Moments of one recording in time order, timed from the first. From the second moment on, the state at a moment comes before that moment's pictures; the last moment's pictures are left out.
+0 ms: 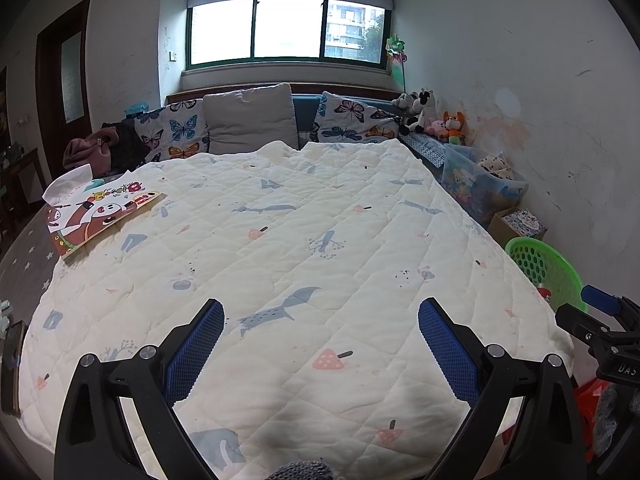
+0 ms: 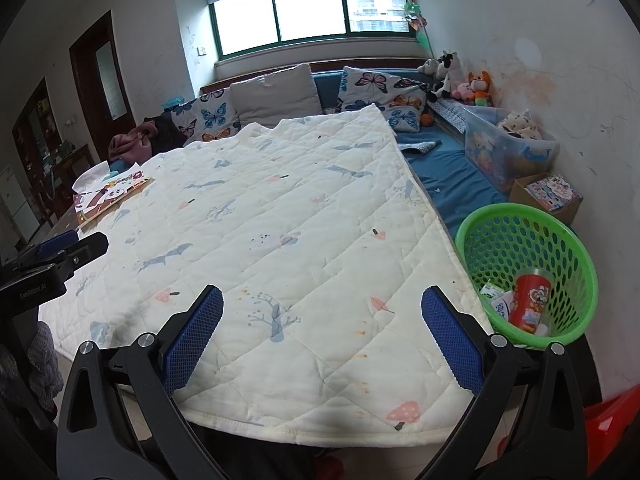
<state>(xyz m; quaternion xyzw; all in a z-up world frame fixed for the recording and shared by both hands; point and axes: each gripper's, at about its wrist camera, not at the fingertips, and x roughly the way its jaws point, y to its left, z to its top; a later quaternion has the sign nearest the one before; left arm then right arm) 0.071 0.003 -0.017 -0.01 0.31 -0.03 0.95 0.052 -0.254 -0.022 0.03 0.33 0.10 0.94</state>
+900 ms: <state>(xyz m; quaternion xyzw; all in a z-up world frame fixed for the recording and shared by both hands) 0.070 0.008 -0.016 -0.02 0.31 -0.03 0.95 0.053 -0.251 -0.026 0.03 0.33 0.10 0.94</state>
